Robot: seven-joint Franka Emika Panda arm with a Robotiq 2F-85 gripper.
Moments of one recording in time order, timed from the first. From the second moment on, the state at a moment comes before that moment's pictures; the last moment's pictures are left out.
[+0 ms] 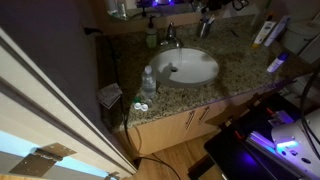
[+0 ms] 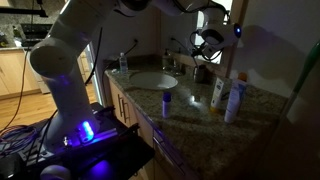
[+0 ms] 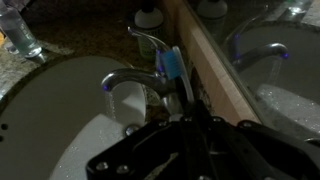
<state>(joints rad) -0.31 0.72 -0.16 -1.34 1.16 1.72 1.16</state>
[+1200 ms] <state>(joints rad) -0.28 0.64 -0.16 -1.41 1.11 1.89 1.13</state>
